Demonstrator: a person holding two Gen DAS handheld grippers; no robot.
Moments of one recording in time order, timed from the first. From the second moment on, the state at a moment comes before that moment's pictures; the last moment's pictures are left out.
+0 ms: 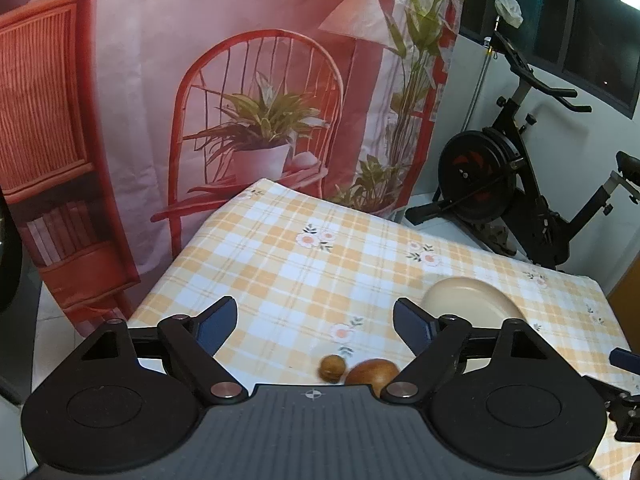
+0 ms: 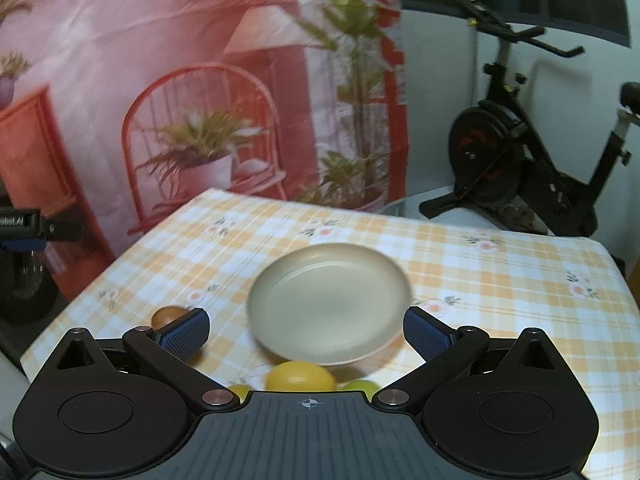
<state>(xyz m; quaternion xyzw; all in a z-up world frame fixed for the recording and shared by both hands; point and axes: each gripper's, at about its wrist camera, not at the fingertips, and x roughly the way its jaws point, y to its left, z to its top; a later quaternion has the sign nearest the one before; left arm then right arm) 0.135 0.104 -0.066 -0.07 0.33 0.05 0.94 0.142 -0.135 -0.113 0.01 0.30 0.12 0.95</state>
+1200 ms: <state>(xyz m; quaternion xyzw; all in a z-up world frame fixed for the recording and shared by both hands) 0.227 0.130 -0.180 -0.17 0.44 -0.20 0.86 0.216 0.055 -0.206 -0.22 0.41 0.26 0.84</state>
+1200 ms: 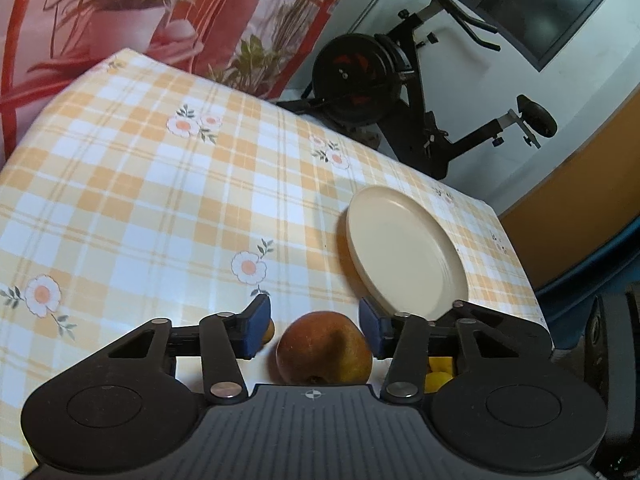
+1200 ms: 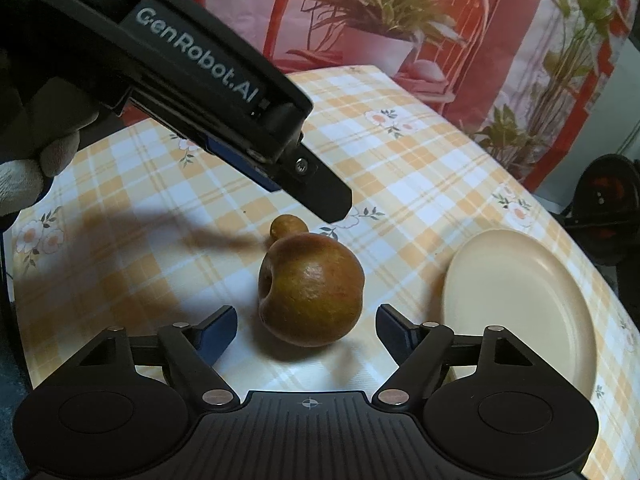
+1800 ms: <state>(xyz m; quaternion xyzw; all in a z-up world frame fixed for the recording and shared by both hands) 0.238 0.116 -0.198 -0.21 0.47 -0.22 0.83 0.246 -0.006 -0.211 -0.01 0.48 0.26 0.84</state>
